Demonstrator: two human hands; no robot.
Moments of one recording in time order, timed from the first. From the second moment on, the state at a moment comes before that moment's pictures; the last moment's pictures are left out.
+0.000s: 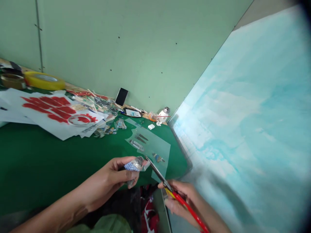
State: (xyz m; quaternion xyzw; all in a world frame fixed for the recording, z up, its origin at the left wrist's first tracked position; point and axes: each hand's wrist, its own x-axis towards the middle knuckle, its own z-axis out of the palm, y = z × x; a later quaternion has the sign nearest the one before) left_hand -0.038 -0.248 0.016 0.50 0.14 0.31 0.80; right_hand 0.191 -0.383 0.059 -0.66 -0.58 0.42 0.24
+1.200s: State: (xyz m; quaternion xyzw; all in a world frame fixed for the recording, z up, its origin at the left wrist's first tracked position) left_hand -0.044 -0.241 0.018 0.46 0.12 0.24 0.84; right_hand 0.193 -0.386 0.067 -0.69 -0.64 0.28 0.18
